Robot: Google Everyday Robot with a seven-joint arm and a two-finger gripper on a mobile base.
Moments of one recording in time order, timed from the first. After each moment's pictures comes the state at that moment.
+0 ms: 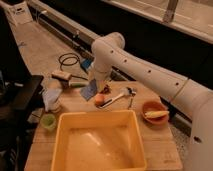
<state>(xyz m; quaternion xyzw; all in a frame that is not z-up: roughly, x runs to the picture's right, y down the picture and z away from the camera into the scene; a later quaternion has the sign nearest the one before) -0.043 -0.023 0.726 -0.20 -0.22 -0.31 0.91</state>
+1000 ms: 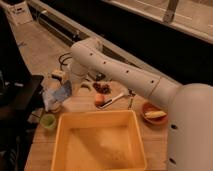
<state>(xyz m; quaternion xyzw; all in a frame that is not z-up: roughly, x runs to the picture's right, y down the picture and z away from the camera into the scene) -0.189 -0.003 0.718 -0.16 -0.34 -0.34 0.86</state>
